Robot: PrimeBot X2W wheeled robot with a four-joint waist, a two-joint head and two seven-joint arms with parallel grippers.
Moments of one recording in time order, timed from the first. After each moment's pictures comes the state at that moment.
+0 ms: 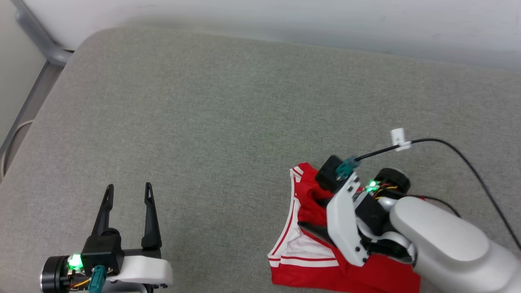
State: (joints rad) left arm 0.02 0.07 0.01 -0.02 -0.01 0.09 -0.26; right arm -0.74 -0.42 1.07 0.32 0.84 0.13 0.53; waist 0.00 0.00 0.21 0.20
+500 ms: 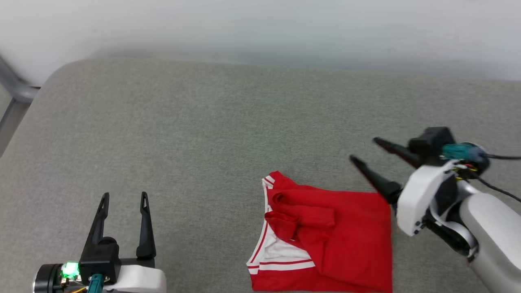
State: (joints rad) left arm 0.06 0.11 0.00 -0.03 0.00 0.10 -0.26; right arm -0.56 -0.54 0.68 0.21 0.66 0.13 0.14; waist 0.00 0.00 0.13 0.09
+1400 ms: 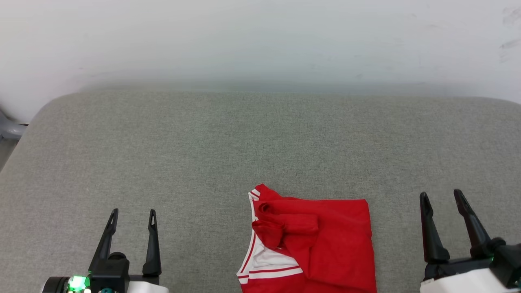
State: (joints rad) left arm 0.12 0.15 -0.05 -0.03 0.01 0.12 -0.26; right arm 0.08 -0.09 -0.04 -0.04 0.15 0.13 -0.26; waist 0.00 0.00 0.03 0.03
